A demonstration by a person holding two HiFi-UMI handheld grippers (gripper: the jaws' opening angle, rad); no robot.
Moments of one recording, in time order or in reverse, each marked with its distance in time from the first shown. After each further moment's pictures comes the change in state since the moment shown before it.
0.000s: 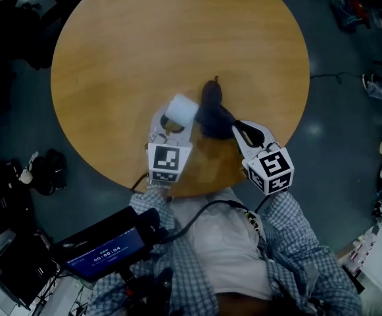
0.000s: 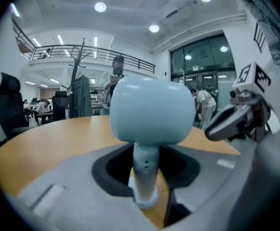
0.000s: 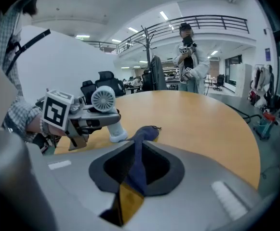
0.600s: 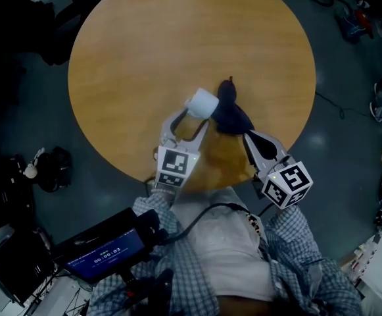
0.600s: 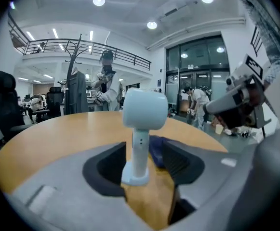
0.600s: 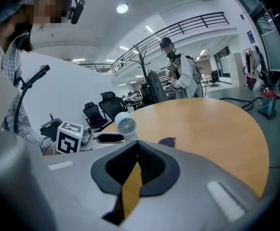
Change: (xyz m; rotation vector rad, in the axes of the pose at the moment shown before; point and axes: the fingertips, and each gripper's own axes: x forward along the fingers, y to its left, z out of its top) left arm -0.042 -0.012 -0.013 -0.005 0.055 -0.078; right arm -0.045 0.048 0.040 0.170 -0.188 0.059
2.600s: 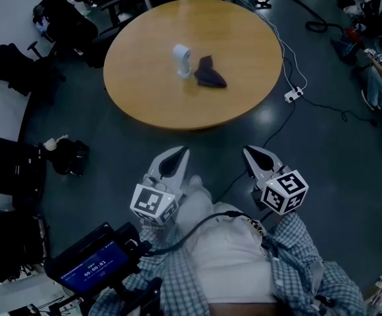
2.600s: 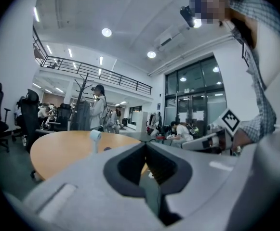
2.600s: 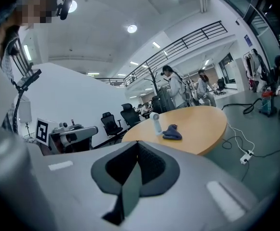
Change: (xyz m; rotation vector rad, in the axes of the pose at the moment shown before) left arm -0.265 -0.255 0.043 -0.064 -0.296 0.038; right arm -0.257 0.081 -0.103 -0.021 -0.155 0.131
